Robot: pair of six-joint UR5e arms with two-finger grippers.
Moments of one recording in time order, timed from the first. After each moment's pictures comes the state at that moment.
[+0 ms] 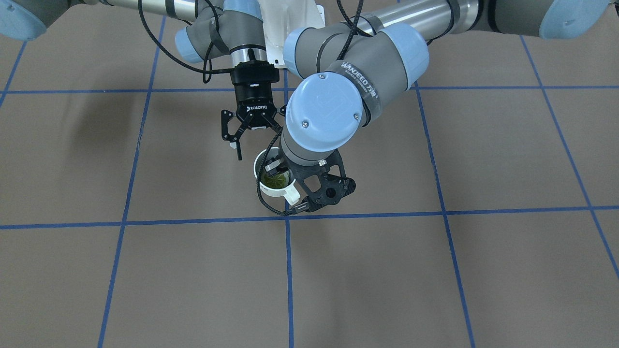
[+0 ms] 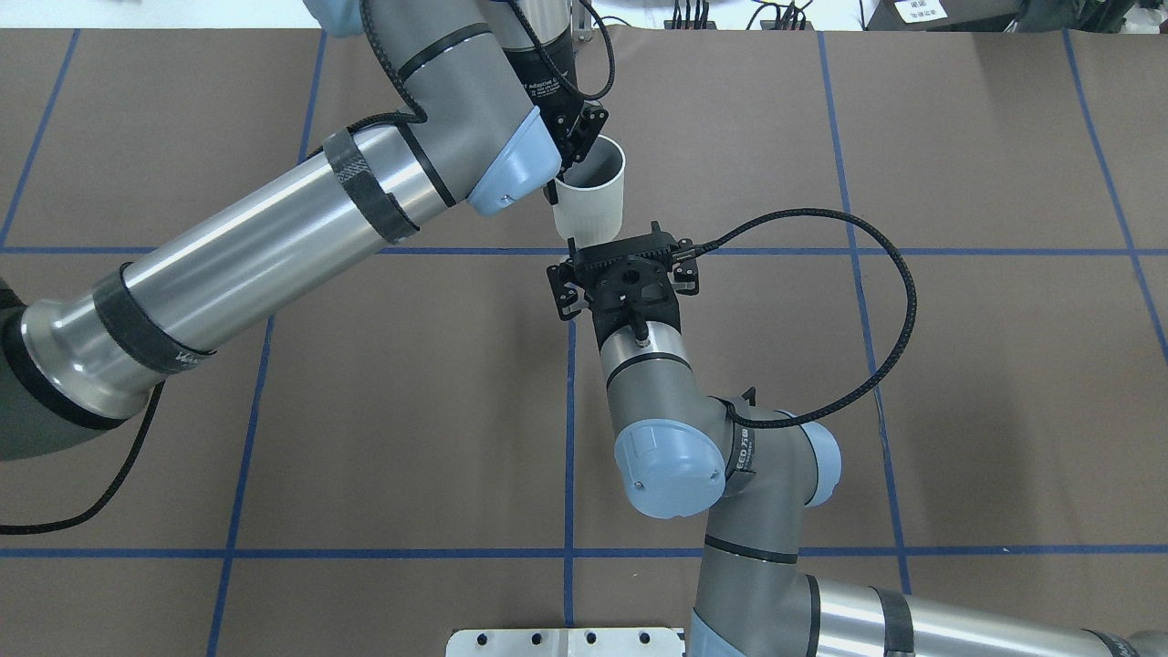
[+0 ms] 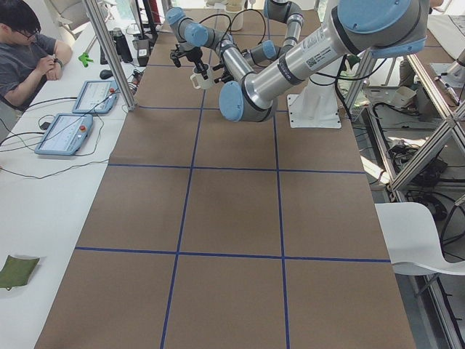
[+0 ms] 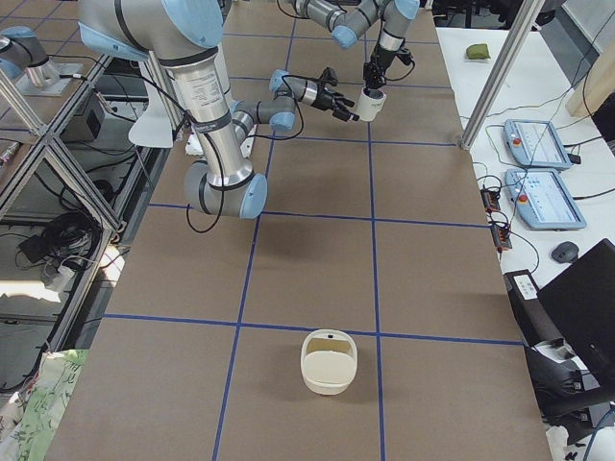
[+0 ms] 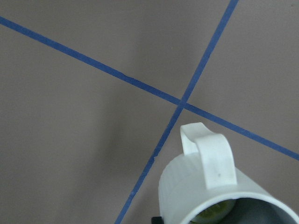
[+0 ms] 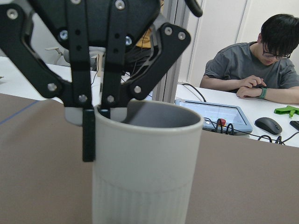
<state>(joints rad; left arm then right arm) -0.82 -2.73 -1.20 -1.30 -2.40 -1.29 0.29 -0.98 1.65 -1.05 0.70 0.97</state>
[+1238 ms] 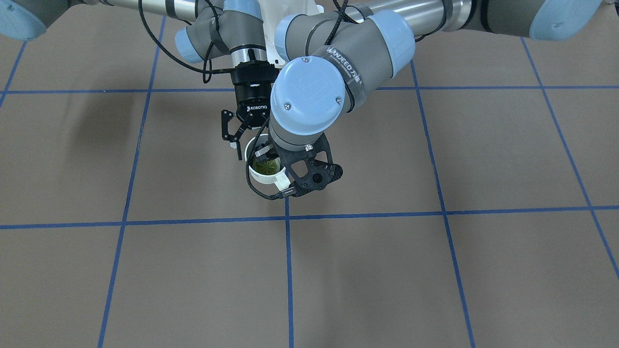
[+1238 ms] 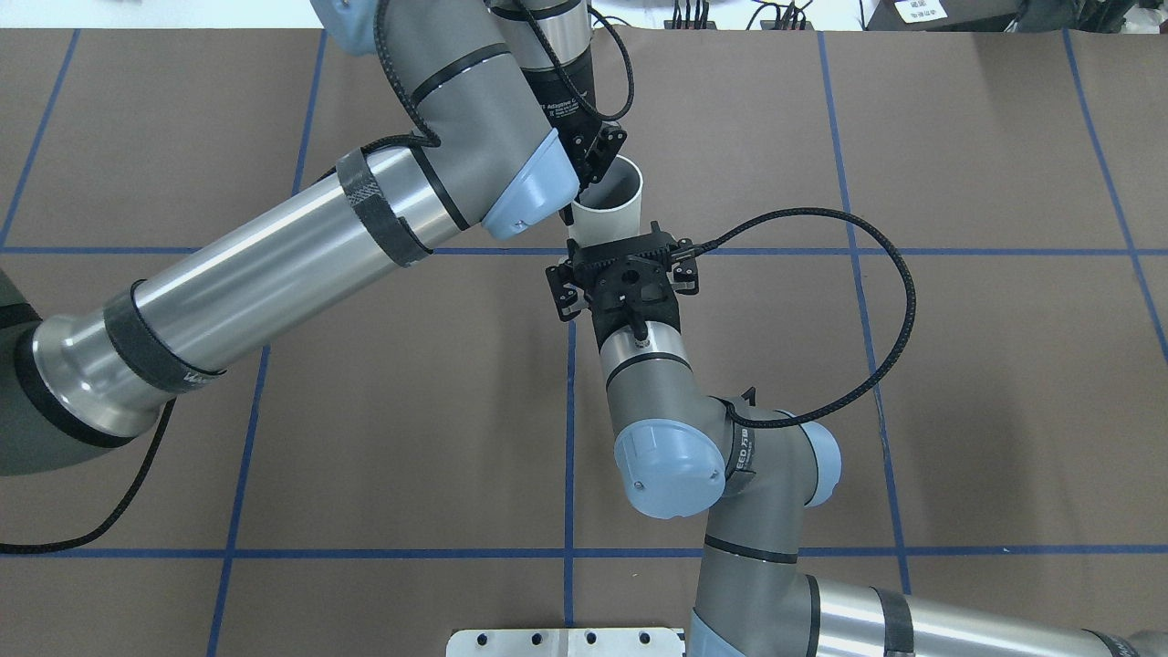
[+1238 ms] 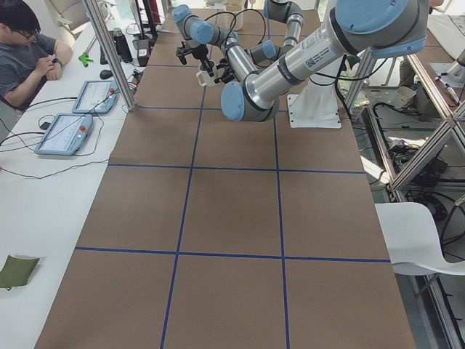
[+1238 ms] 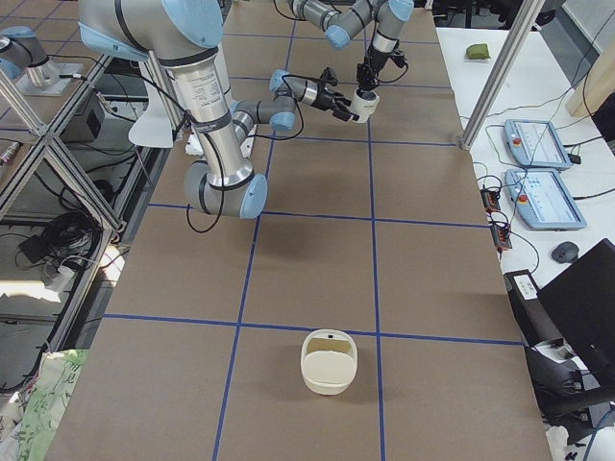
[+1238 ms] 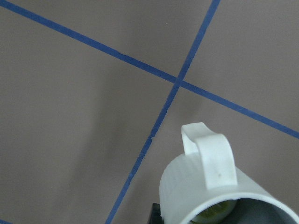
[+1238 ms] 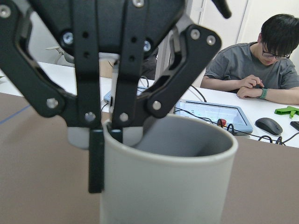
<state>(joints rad) -0.79 -2.74 -1.24 -1.26 -2.41 -1.30 0.29 -0.98 1.65 -1.05 0.70 0.97</state>
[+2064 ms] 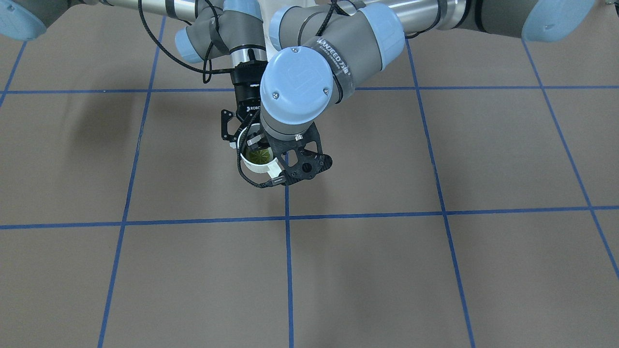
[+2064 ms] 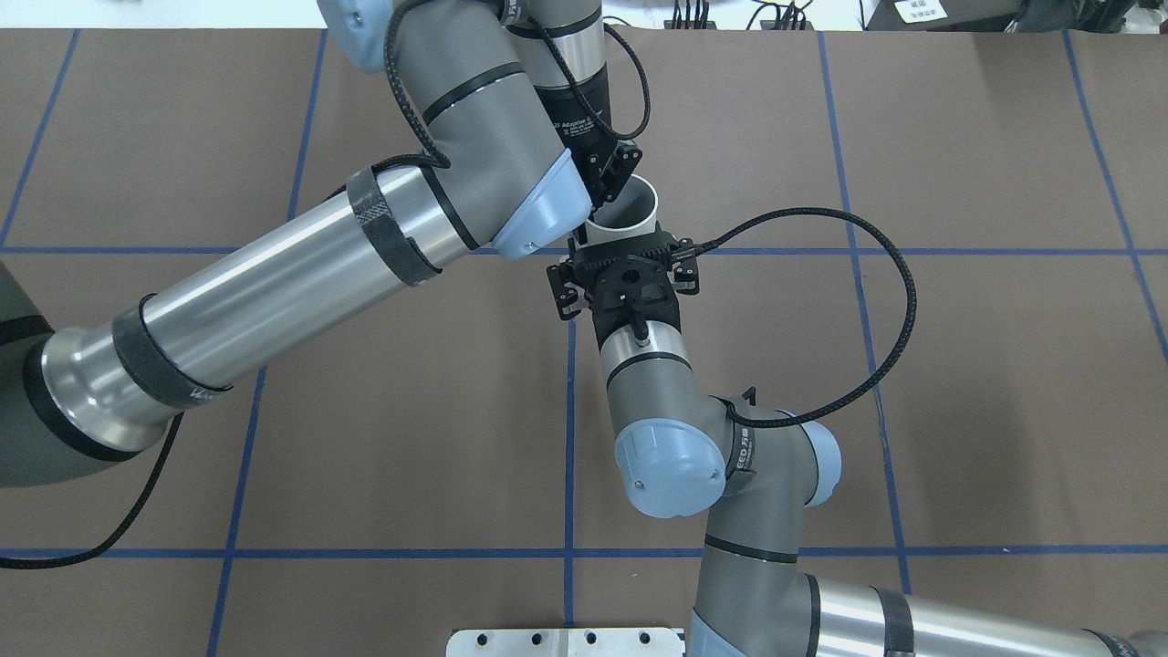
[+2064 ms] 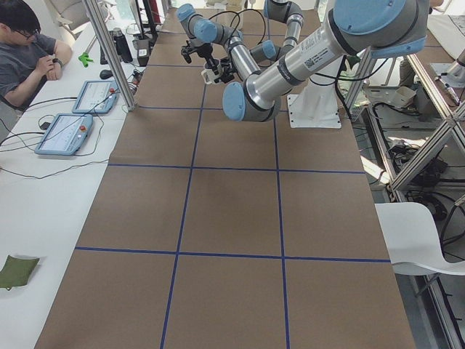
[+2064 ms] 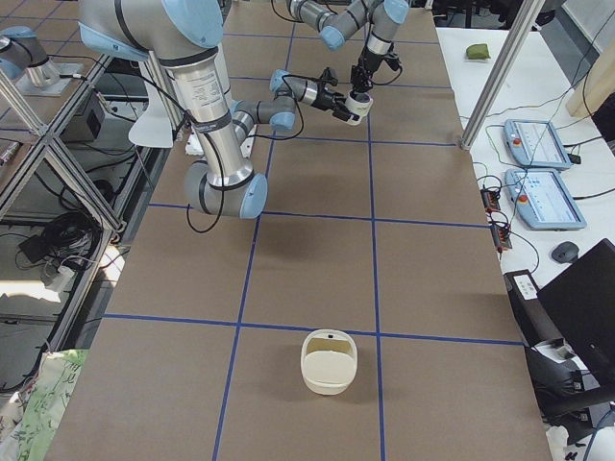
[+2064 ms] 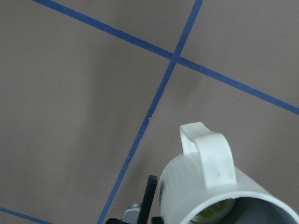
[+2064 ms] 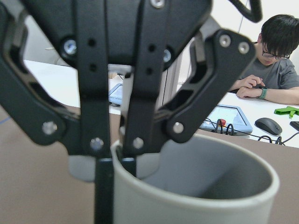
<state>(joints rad) -0.77 -2.73 -1.26 -1.25 -2.42 -1.30 0.29 -0.98 1.65 -1.05 0.70 0.97</state>
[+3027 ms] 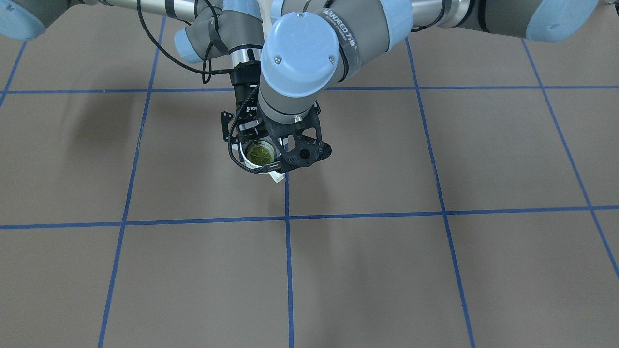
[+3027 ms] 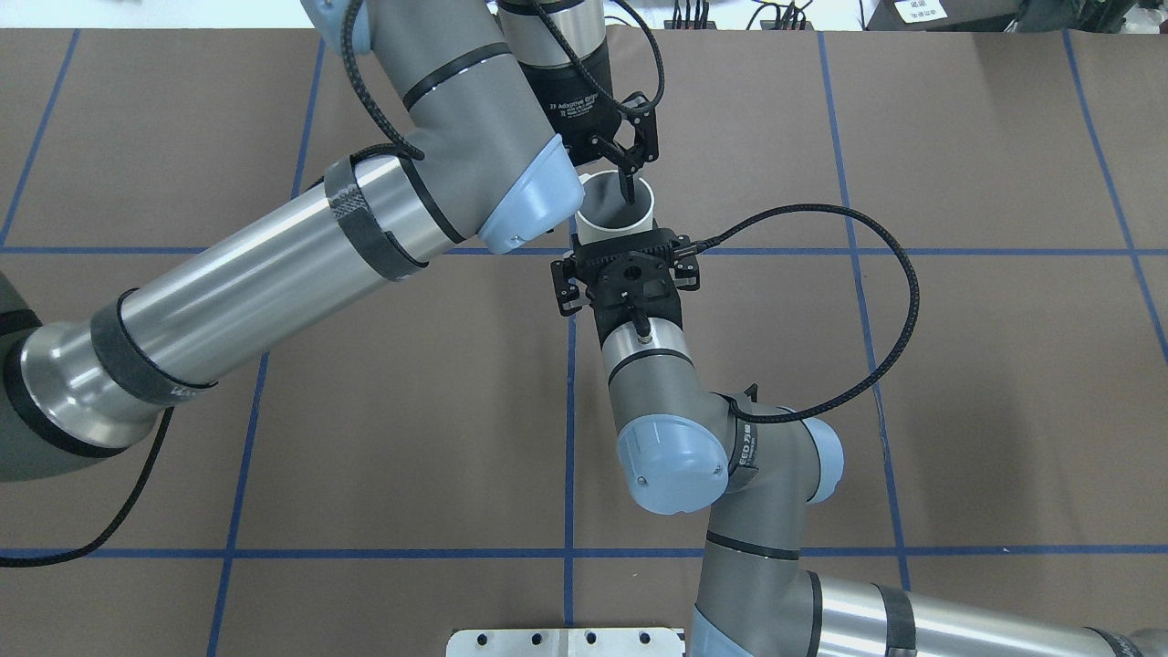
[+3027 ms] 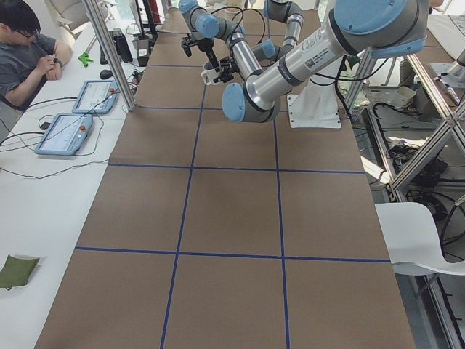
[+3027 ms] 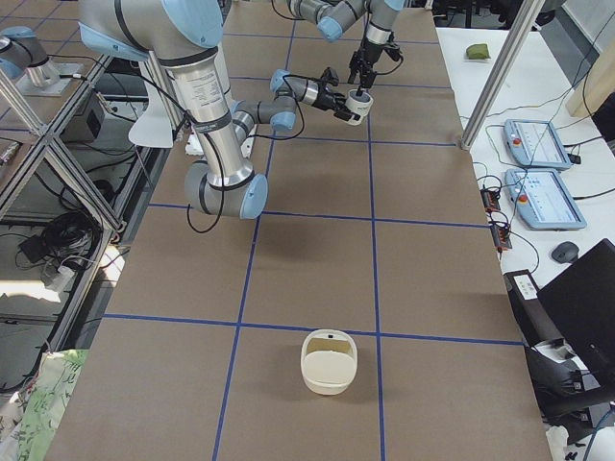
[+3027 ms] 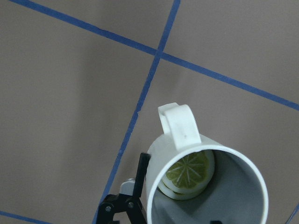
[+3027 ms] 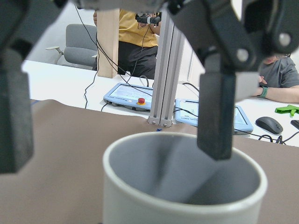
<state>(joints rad) -0.80 -2.73 -1.33 -1.25 -2.40 -1.29 0.30 -0.98 1.66 -1.05 0.72 0.97</state>
